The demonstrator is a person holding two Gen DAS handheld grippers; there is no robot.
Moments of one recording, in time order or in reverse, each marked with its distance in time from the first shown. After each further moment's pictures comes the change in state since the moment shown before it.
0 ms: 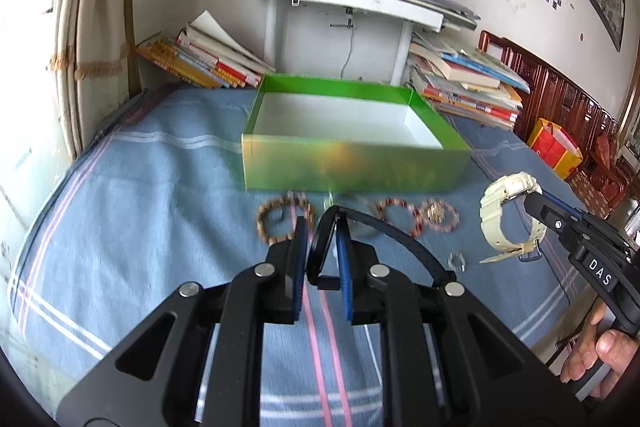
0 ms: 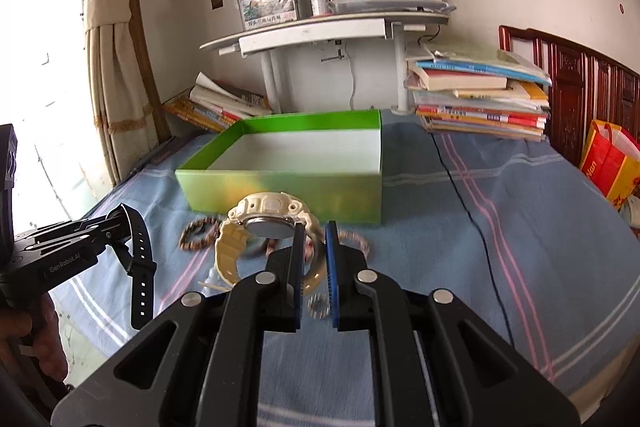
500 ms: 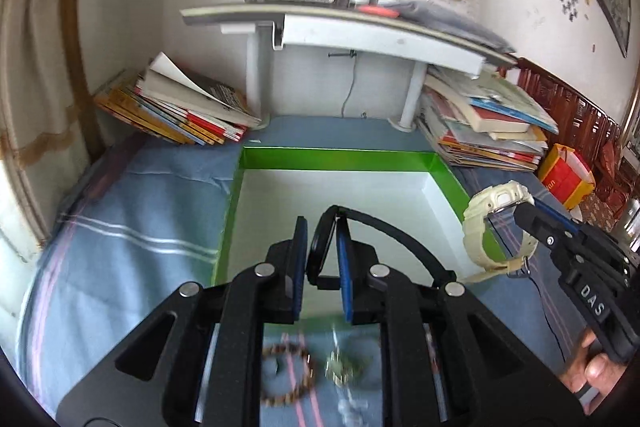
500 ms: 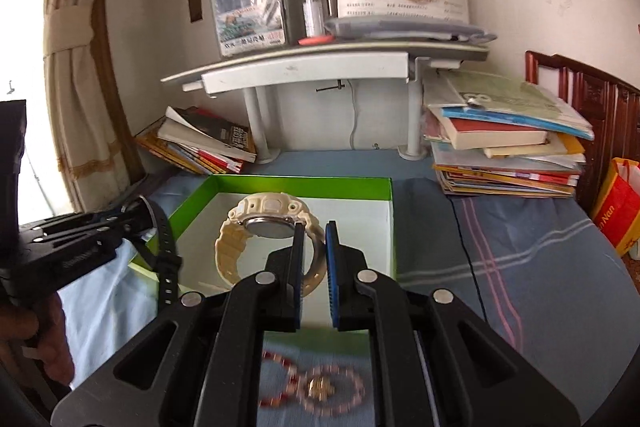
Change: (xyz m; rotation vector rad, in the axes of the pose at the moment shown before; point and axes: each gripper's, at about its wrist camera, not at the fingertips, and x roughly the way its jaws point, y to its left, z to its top) left arm 0.107 0.000 0.122 0.006 0.006 -0.012; right arm 0.105 -0.008 0.098 -0.015 -0.013 -0.011
